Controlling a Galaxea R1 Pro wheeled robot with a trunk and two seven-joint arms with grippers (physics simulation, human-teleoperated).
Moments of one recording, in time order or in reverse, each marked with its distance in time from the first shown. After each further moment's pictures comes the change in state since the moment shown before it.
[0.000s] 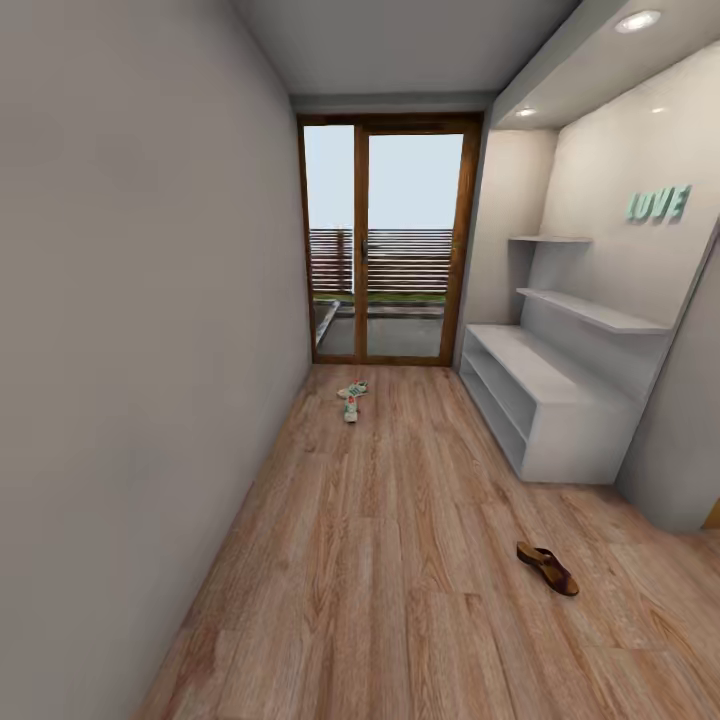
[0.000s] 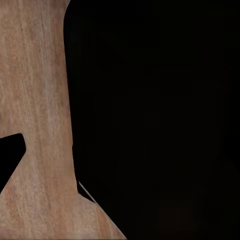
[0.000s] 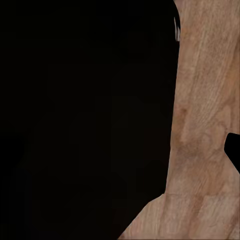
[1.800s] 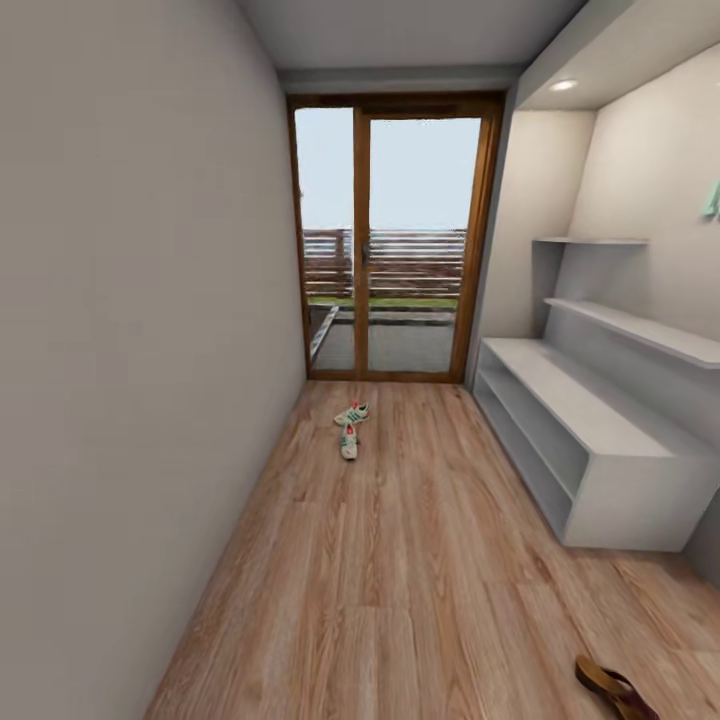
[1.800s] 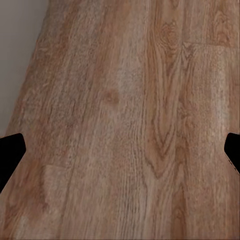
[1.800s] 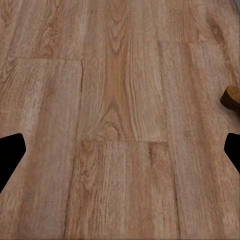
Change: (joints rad) left arm -0.158 0.023 0.064 -0.449 0.026 -0.183 0.009; right arm -0.042 -0.049 -0.062 -0.521 0.014 -0.339 0.004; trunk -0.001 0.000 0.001
